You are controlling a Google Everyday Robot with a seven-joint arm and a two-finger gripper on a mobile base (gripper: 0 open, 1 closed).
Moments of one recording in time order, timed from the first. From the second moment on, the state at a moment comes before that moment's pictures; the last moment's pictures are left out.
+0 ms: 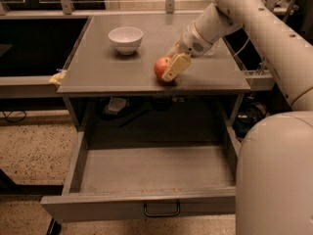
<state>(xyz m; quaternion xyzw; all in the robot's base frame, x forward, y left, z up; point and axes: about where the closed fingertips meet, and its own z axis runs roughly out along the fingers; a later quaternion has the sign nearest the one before) 0.710 -0.063 0.865 -0.63 0.70 0.16 0.29</state>
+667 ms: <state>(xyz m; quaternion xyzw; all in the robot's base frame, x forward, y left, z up) 0.672 -0.075 0.861 -0.64 0.69 0.18 0.27</state>
